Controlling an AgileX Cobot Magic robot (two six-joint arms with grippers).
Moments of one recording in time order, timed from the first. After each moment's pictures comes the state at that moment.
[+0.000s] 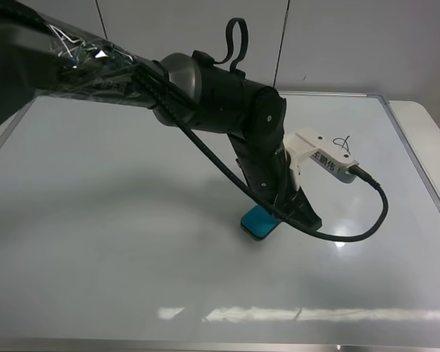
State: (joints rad) left arm -0.93 2.21 -1.57 -0.22 0.61 0.18; right arm 0.06 0.00 -0.54 -0.12 1.13 0.09
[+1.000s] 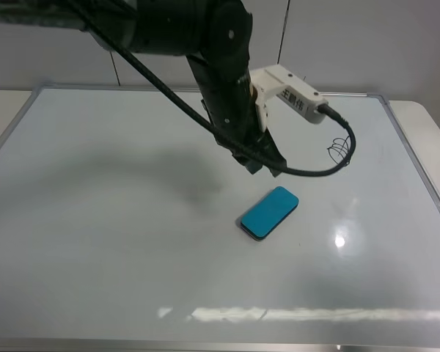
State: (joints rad) left arm -0.81 2.04 -1.61 -0.05 0.80 0.15; right arm 0.06 0.00 -0.54 -0.12 1.13 0.09
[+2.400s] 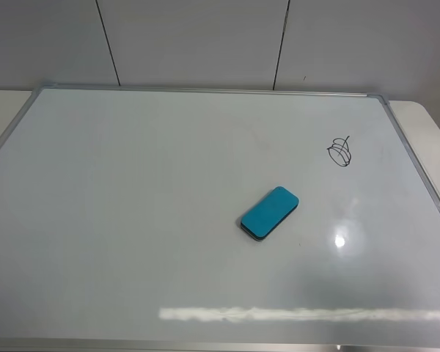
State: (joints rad) left arm 0.07 1.21 -1.50 -0.04 1.08 0.18; right arm 0.06 0.00 -0.54 -0.12 1.13 0.09
